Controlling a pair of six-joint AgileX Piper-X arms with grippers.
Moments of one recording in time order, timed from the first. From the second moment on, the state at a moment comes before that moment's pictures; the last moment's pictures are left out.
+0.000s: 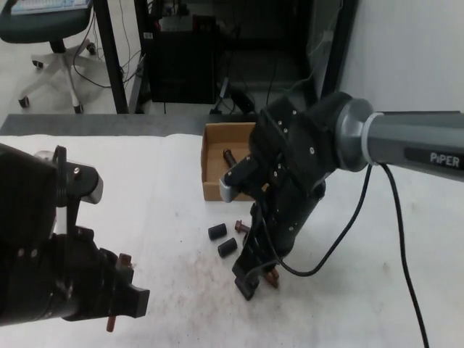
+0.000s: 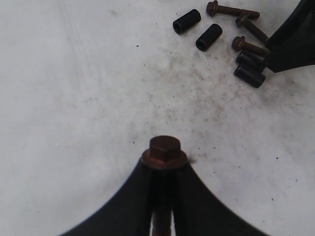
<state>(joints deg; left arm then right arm) -24.7 49.9 -33.6 39.8 4.8 -6.4 35.7 106.6 -73.0 47.4 -13.5 -9.7</state>
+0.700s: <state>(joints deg) -24.7 49.9 -33.6 40.3 4.8 -6.4 39.3 109.9 -73.3 46.8 -10.4 -9.8</state>
